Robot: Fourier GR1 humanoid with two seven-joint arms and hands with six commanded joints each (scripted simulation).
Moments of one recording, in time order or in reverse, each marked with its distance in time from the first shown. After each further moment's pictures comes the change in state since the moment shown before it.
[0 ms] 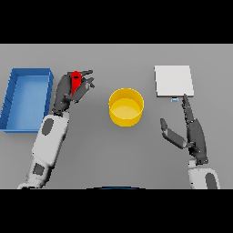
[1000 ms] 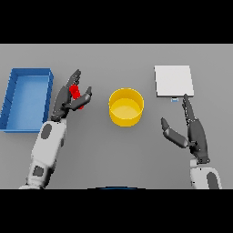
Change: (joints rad) left arm 0.030 -0.008 0.060 0.133 0.014 -0.076 -0.034; right arm -0.006 -0.009 -0.010 0.006 -0.021 0.015 0.018
